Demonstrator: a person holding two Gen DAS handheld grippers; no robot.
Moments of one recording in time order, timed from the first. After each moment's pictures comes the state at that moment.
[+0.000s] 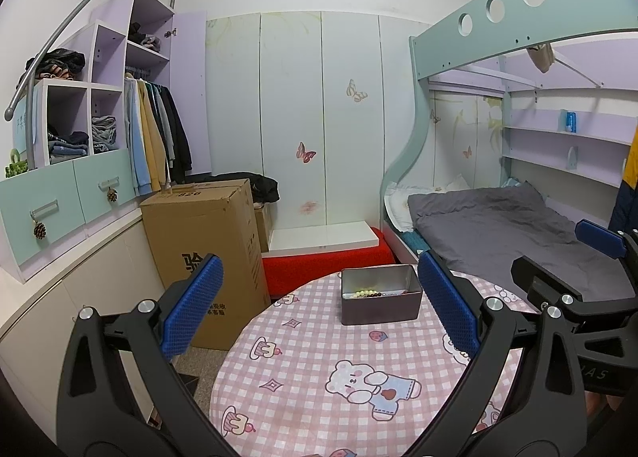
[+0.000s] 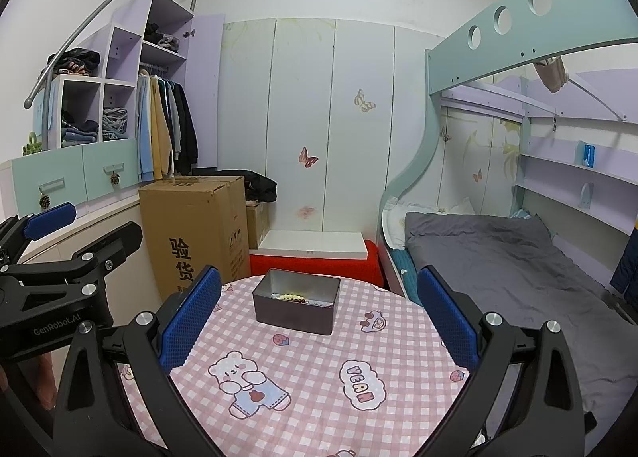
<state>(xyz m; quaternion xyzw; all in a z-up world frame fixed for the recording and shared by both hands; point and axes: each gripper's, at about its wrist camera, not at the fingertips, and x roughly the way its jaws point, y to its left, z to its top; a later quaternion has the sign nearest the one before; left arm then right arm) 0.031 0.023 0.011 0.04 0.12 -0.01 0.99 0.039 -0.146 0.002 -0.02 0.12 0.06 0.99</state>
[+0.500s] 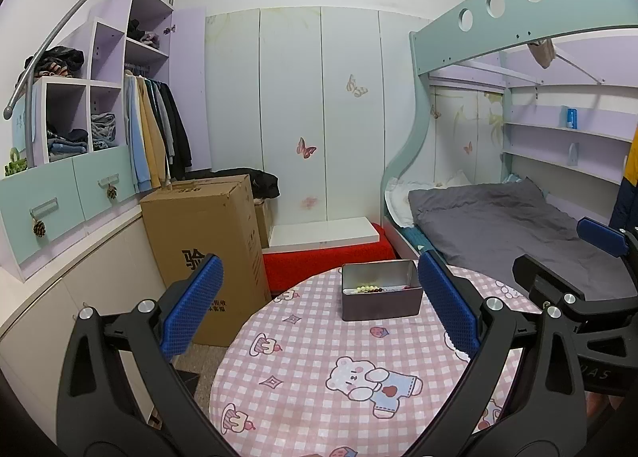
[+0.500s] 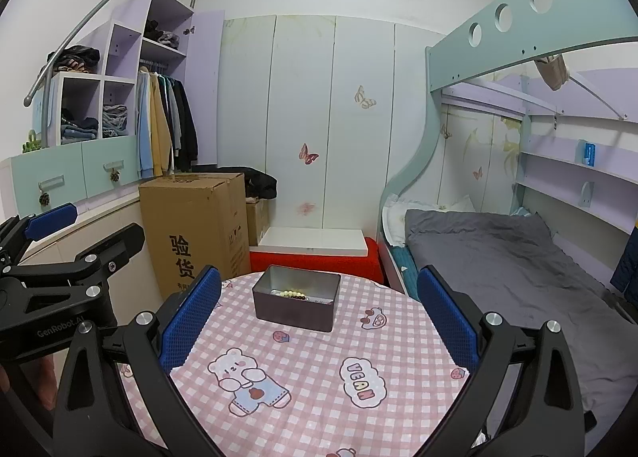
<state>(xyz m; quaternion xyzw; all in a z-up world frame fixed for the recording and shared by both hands) 0.033 0.024 0.005 0.04 0.12 -0.01 0.99 0.041 -0.145 0.001 -0.02 0.13 0.06 0.99</state>
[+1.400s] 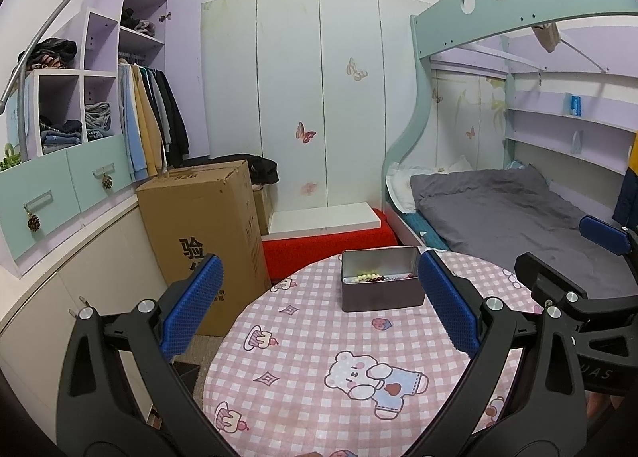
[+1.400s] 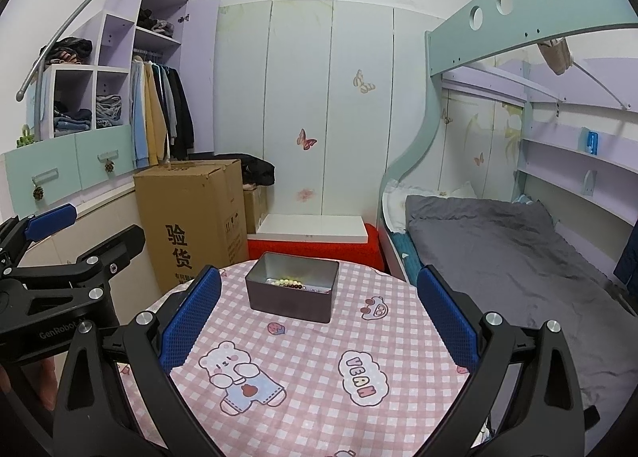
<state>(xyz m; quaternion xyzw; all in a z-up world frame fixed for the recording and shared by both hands) 0.061 0.016 -0.008 0.04 0.15 -0.01 0.99 0.066 -0.150 -0.014 -0.02 0.16 0.06 0.99</state>
